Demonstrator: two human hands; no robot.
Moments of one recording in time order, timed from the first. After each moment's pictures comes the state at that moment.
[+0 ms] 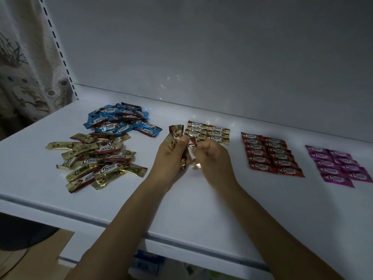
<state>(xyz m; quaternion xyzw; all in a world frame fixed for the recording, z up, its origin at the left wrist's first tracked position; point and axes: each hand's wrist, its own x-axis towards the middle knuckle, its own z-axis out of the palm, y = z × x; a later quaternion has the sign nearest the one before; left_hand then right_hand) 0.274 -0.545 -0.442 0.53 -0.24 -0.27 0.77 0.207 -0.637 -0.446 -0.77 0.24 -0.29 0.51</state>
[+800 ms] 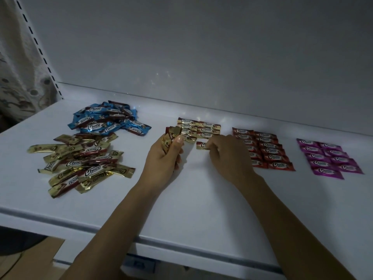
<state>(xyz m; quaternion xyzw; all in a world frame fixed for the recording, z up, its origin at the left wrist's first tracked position) 0.273 -0.551 -0.453 0.68 -0.27 -0.14 0.67 0.183 -0.704 -0.449 -0.94 0.21 -0.24 0.08</state>
